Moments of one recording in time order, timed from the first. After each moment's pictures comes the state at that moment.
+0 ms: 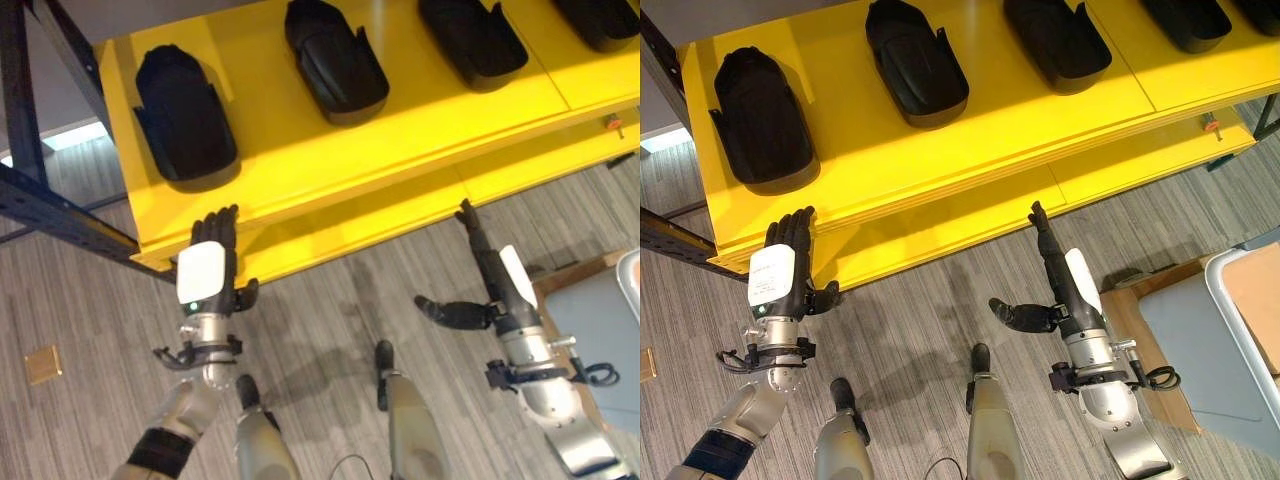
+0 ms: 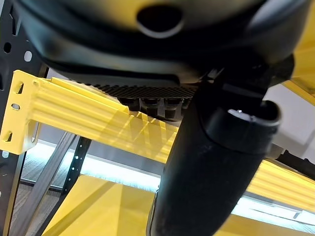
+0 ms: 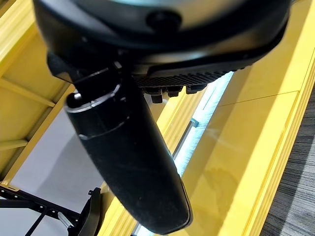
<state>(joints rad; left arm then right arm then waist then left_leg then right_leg) -0.14 0.51 -0.21 0.19 0.64 0.04 0.60 0.11 -0.63 0.15 -0.23 -0.04 -0.22 -0.26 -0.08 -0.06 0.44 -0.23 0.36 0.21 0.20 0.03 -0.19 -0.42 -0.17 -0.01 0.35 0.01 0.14</state>
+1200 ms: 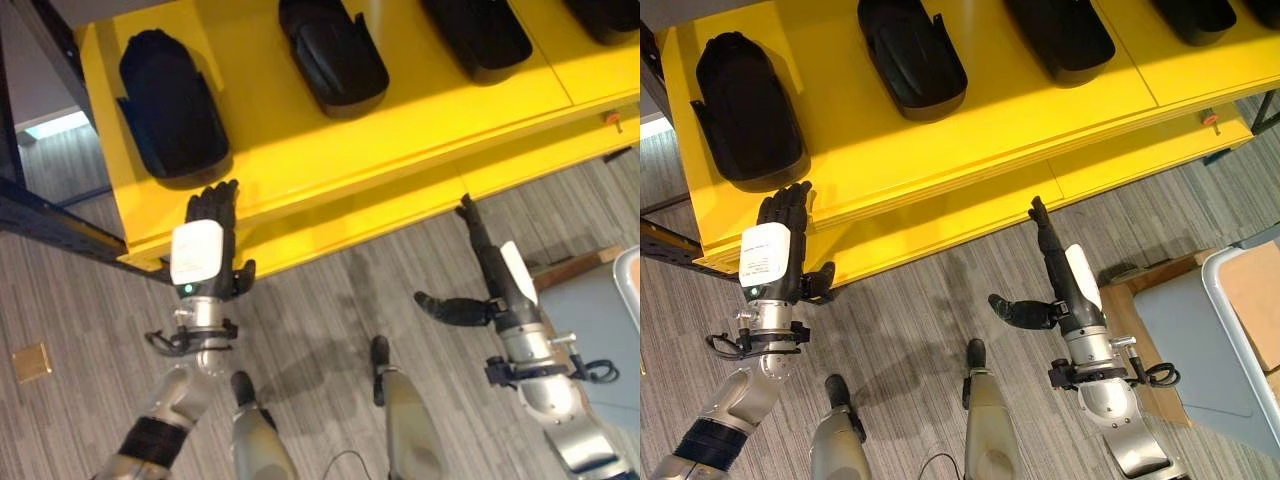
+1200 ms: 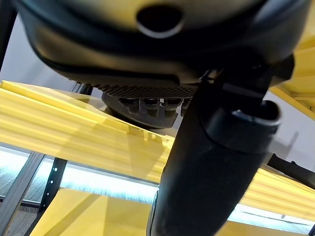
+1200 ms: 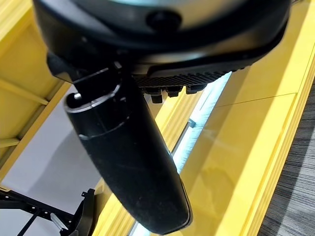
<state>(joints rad) -0.18 0.55 -0.20 0.12 0.68 0.06 0.57 0.09 -0.63 0.15 -0.23 -0.04 -0.22 -0.26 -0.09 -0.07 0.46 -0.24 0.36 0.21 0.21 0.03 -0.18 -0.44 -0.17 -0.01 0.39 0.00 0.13</state>
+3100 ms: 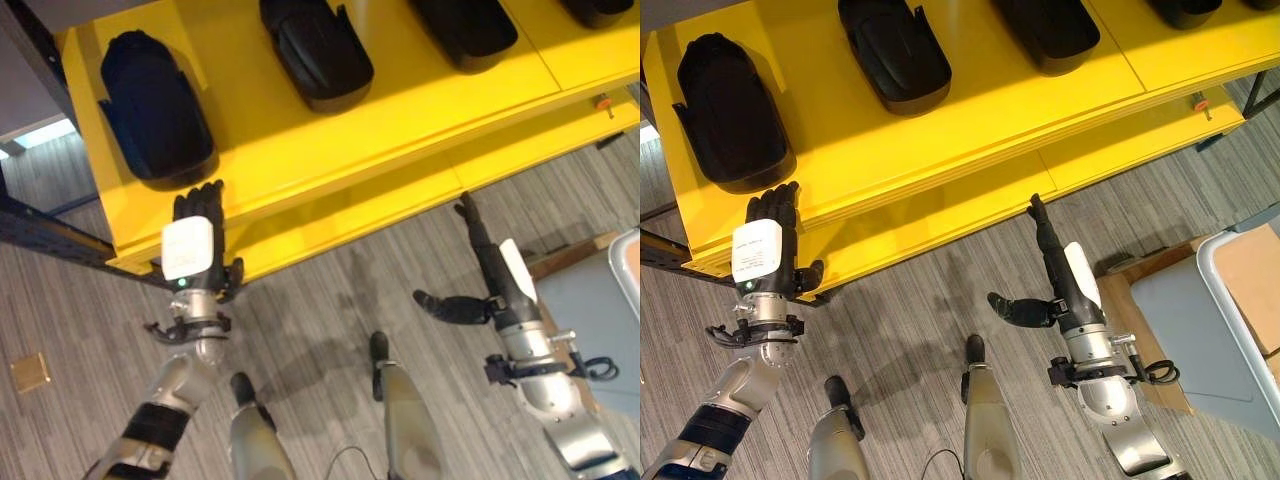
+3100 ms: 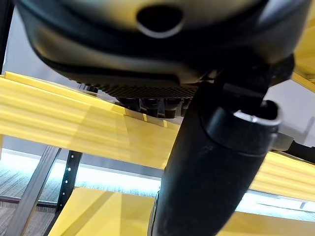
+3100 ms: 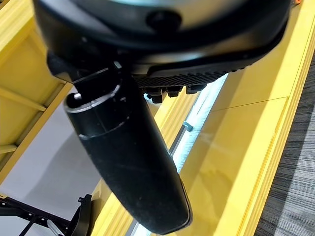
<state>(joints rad) -0.26 0.55 -0.19 0.25 0.67 0.11 0.58 0.08 -0.64 0.15 -0.23 -0.04 -0.22 -0.26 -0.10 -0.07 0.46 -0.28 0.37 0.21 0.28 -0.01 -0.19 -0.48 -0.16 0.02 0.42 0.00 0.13</state>
